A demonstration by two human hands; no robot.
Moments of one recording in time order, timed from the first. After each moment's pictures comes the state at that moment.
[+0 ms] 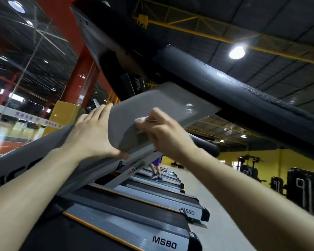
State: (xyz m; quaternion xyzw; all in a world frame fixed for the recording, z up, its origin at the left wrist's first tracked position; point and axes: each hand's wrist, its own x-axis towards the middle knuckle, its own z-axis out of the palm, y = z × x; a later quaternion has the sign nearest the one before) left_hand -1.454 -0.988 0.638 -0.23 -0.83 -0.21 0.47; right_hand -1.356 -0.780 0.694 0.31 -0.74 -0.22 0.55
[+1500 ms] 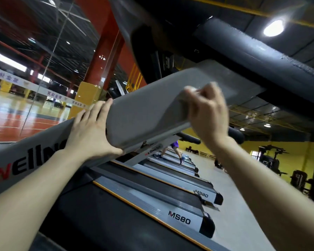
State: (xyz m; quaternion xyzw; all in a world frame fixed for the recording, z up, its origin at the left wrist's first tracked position) left_hand -1.488 -1.052 0.549 -0.15 -0.83 -0.22 0.48; right_hand -1.374 -0.787 0.677 0.13 -0.67 -0.17 0.71
